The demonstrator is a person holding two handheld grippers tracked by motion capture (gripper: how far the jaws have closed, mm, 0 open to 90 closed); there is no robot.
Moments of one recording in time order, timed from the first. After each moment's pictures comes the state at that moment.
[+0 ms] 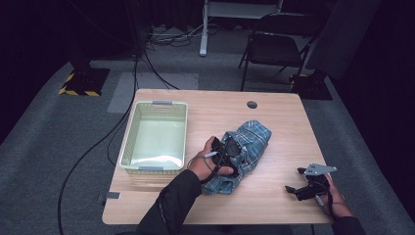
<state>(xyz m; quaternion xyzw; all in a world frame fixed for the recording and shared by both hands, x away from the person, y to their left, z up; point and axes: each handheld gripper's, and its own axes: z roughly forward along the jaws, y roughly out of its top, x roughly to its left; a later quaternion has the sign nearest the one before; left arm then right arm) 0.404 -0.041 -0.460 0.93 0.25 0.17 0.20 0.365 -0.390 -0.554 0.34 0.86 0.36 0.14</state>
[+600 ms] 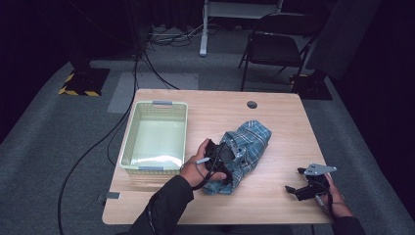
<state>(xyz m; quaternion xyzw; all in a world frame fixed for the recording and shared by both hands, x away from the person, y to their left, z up) 0.379 -0.017 -0.450 0.93 0.22 0.20 0.22 0.365 -0.390 -0.554 0.34 0.86 0.36 0.14</state>
